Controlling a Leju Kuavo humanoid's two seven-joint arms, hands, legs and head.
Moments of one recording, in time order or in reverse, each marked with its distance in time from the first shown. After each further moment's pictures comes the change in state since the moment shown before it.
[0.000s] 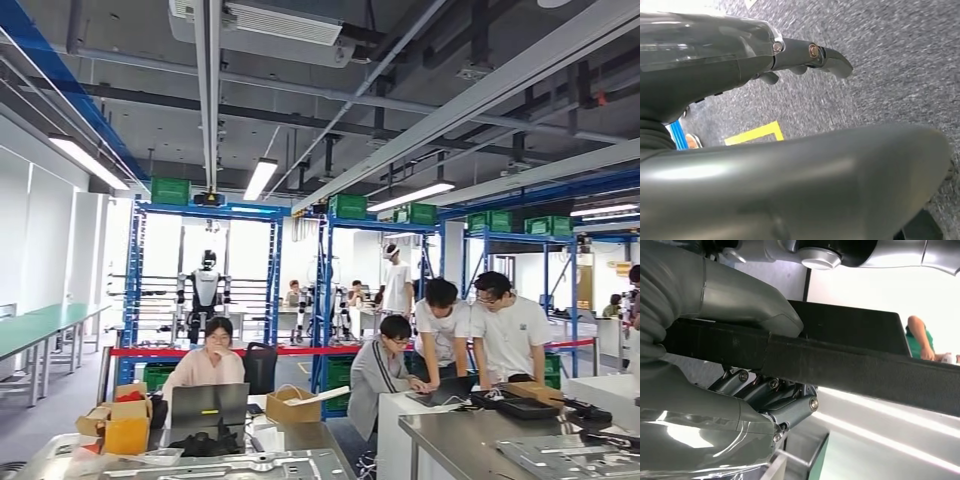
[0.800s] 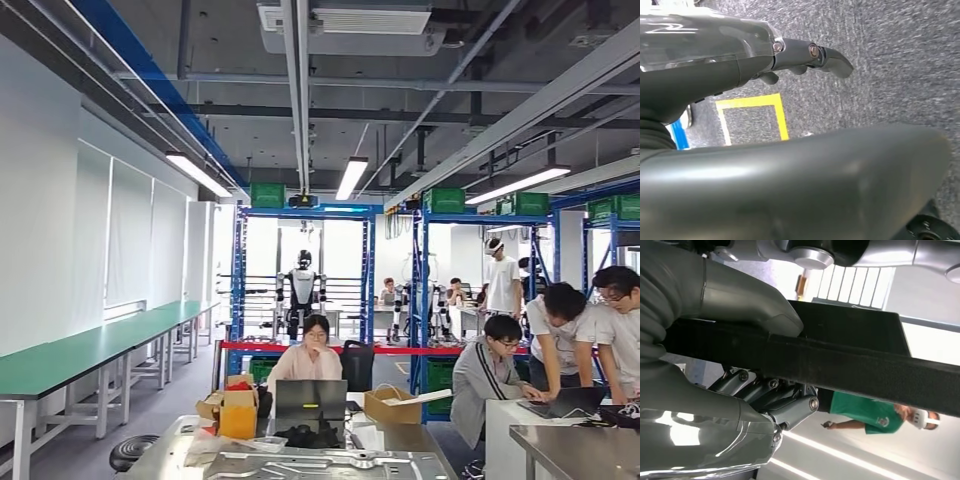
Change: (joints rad) left arm 0.009 0.007 -0.003 0.000 0.002 -0.010 -0.038; right arm 0.012 0.013 -0.008 -0.012 -0.009 0.005 0.002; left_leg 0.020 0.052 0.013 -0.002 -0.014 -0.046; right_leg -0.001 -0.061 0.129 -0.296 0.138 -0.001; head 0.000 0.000
